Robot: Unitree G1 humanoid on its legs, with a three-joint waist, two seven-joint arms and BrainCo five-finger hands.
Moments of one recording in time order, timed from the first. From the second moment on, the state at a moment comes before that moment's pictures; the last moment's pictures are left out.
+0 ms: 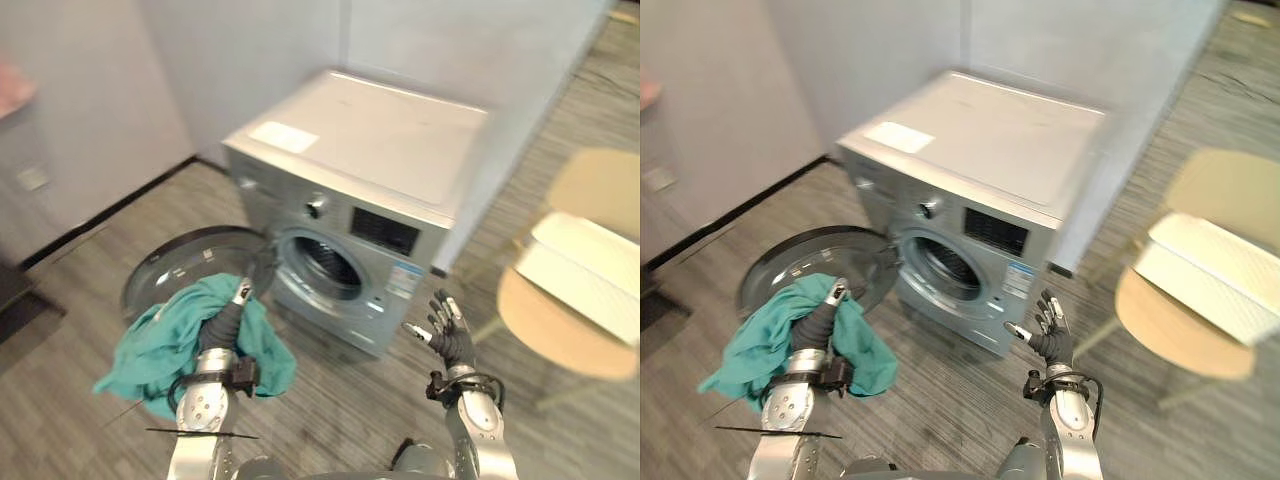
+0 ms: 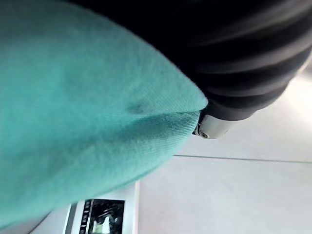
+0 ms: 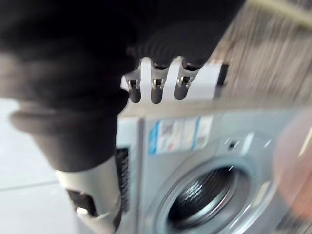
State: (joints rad) left arm 0.26 0.03 0.04 -0.23 -0.14 -0.16 0.07; right arm 0.18 0.03 -0.13 0.15 0.02 -0.11 -0.02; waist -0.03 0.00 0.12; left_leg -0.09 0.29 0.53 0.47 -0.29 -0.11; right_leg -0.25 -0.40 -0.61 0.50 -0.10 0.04
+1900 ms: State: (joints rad) left arm 0.27 -0.02 -0.17 0.25 -0.15 -0.09 -0.02; right arm 0.01 -0.02 -0.16 1.02 -0.10 0.00 -0.05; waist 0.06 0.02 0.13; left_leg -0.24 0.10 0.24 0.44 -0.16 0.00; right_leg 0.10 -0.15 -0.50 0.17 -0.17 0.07
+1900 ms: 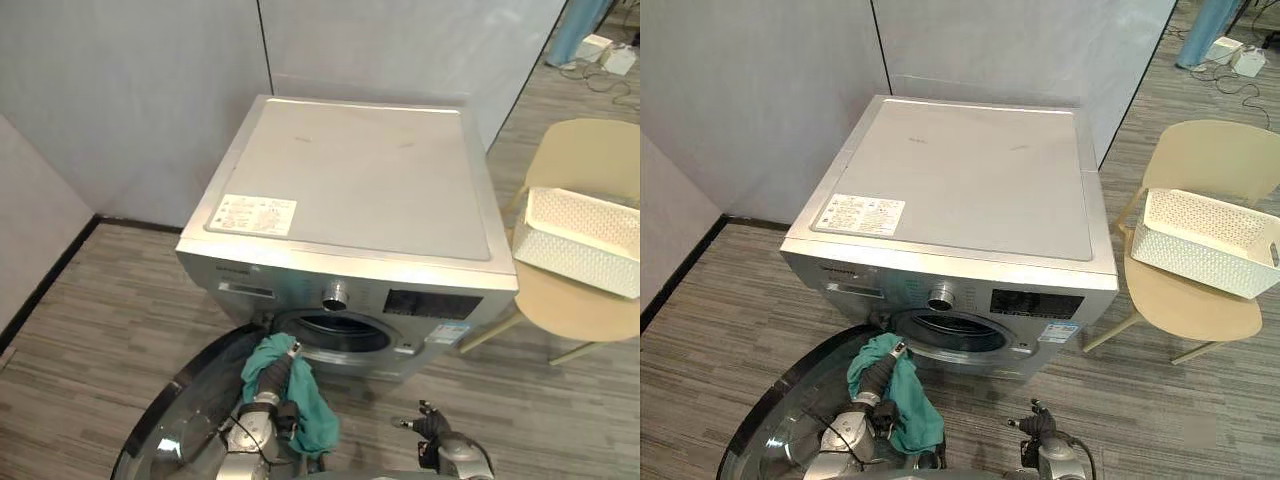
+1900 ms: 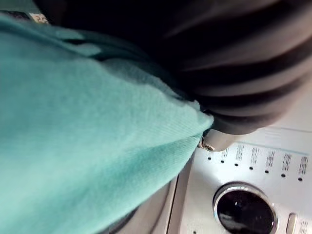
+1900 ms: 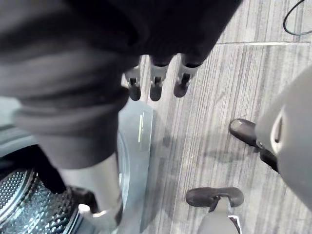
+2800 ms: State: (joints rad) left arm -0.75 -0.08 -0.12 0.35 -0.30 -0.16 0.31; right arm -0.32 0.10 0.19 0.44 0.23 -0.16 -0.13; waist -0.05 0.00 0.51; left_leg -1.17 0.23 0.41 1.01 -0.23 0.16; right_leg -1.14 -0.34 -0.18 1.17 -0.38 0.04
